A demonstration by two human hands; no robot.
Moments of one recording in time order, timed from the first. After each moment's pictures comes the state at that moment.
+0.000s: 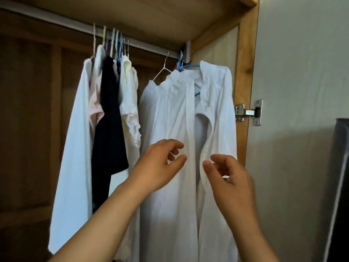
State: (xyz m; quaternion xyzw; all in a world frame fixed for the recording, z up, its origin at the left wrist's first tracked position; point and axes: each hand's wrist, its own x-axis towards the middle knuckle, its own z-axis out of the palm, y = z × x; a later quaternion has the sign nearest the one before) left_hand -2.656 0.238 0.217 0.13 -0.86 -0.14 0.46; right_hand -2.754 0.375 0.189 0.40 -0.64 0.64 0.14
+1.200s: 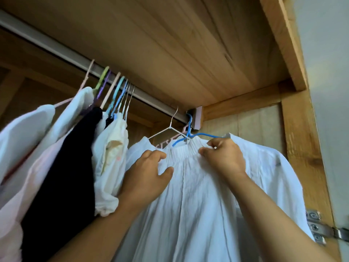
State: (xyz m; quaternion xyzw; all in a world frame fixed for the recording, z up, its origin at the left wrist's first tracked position) left_hand -2.751 0.023 0.362 0.11 -0.77 -0.15 0.61; right_hand -2.847 0.165 0.431 0.33 -0.73 0.49 0.35
